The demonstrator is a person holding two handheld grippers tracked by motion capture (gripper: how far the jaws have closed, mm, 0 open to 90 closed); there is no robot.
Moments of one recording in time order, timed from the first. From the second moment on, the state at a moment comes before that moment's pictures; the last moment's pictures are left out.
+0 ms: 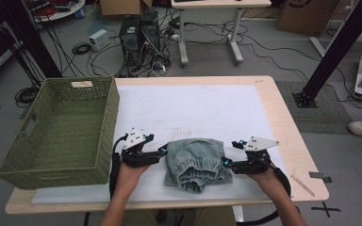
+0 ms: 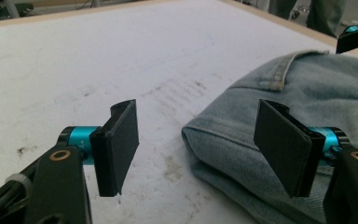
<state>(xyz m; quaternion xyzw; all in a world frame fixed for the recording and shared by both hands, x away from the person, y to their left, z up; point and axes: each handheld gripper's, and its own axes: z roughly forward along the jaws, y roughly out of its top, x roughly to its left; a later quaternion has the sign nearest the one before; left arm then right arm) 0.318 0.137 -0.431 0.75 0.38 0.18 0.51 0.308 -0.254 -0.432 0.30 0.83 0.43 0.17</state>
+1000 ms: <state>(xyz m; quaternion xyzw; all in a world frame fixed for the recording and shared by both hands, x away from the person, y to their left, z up) 0.337 0.102 -0.450 0.79 0.41 0.16 0.43 0.312 -0.241 -0.449 0.32 0.86 0.39 0.11</state>
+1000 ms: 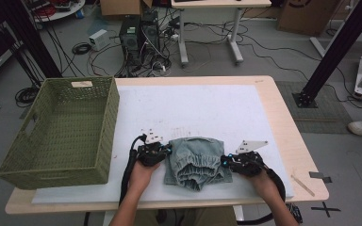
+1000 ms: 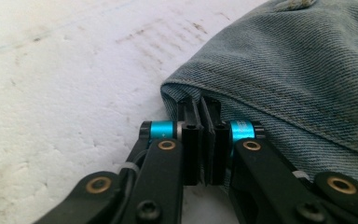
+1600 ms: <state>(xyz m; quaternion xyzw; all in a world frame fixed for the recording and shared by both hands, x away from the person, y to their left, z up) 0.358 0.119 -0.447 0.76 0.44 0.19 0.44 0.340 -0.215 -0.447 0.34 0.85 0.38 0.13</state>
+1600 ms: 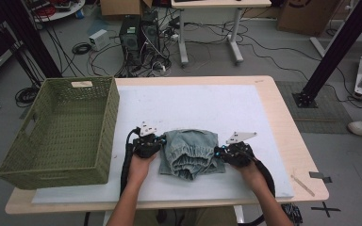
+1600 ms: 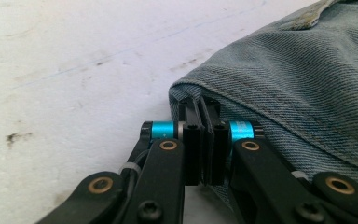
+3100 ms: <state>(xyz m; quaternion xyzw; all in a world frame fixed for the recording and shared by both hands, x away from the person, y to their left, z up) 0.351 0.137 -0.428 0.72 0.41 0.19 0.53 0.326 -0.222 -0.431 0.27 0.86 0.43 0.10</state>
